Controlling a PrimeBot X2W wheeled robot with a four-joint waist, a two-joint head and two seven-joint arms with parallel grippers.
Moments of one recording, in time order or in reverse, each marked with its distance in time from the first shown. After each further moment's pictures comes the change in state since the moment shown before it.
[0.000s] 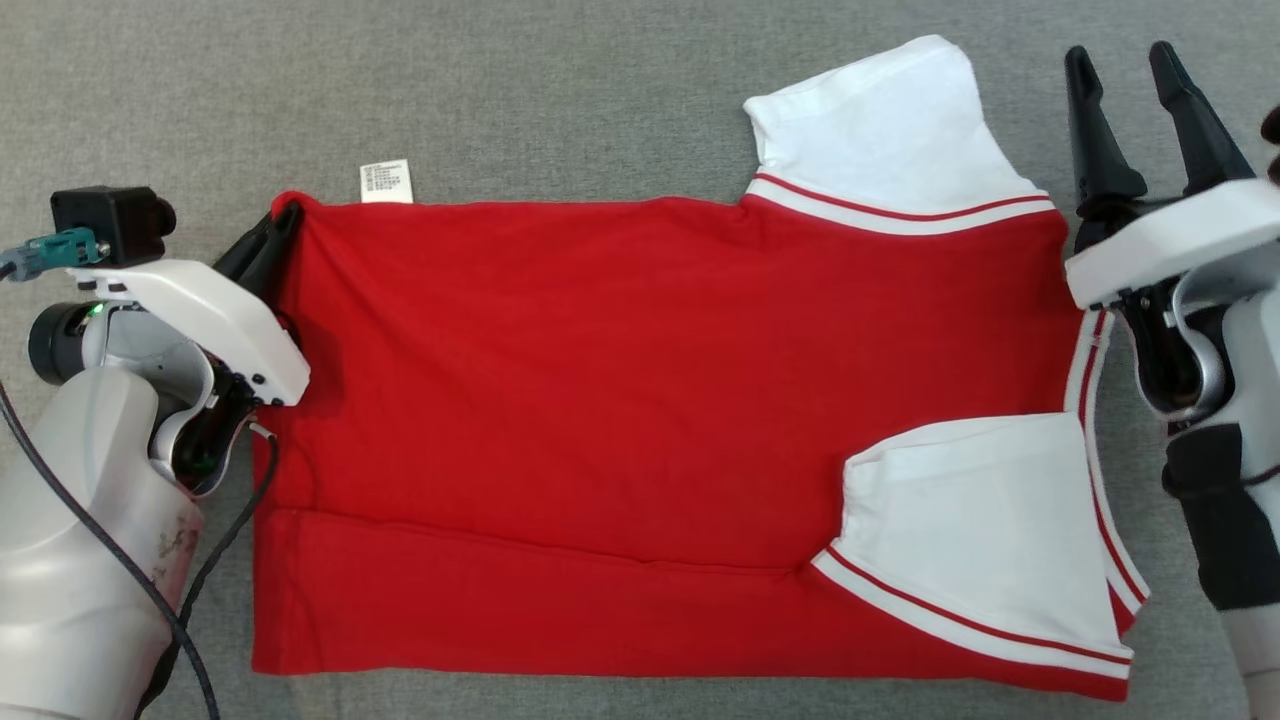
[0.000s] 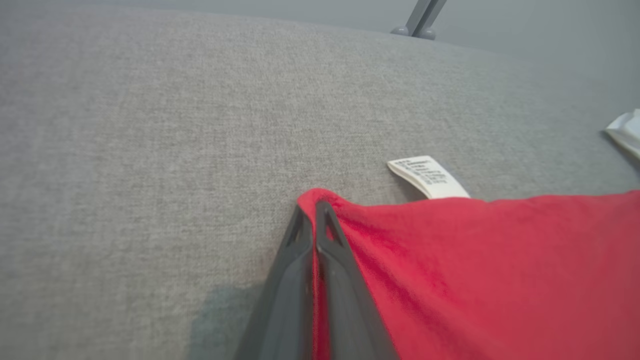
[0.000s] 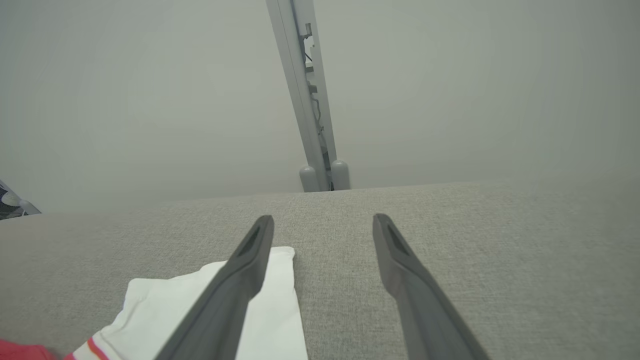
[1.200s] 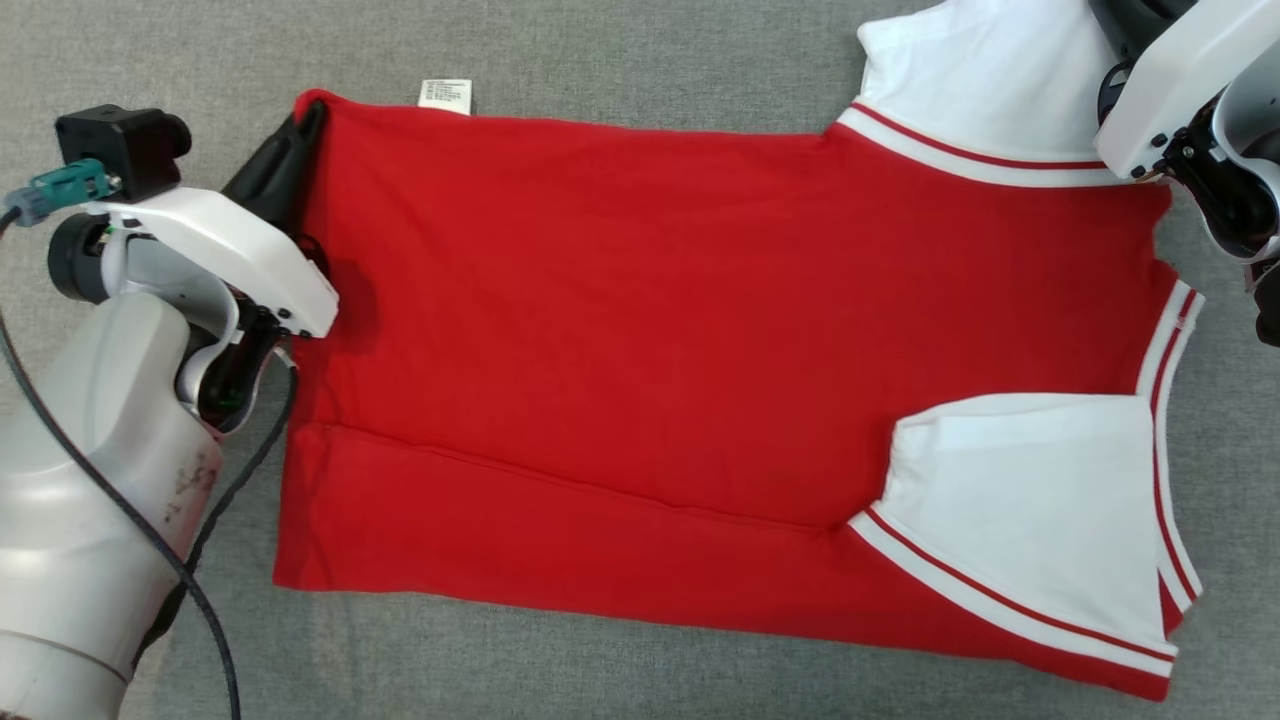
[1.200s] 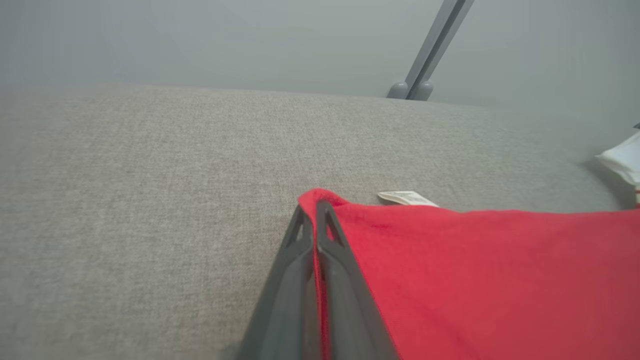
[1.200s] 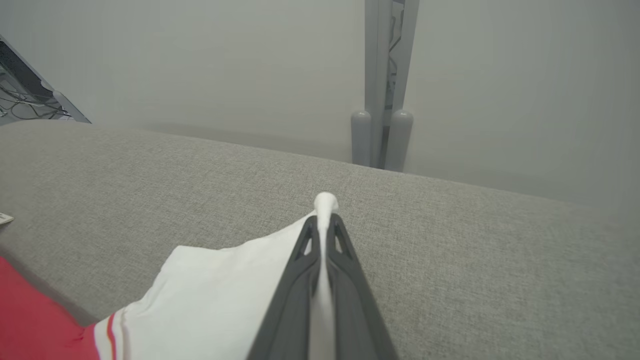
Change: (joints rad) left arm -0.168 -0.010 -0.209 0.074 -0.117 -0.001 -0.197; right arm -0.449 -0.218 0.595 0.292 0.385 0.000 0.190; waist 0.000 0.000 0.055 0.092
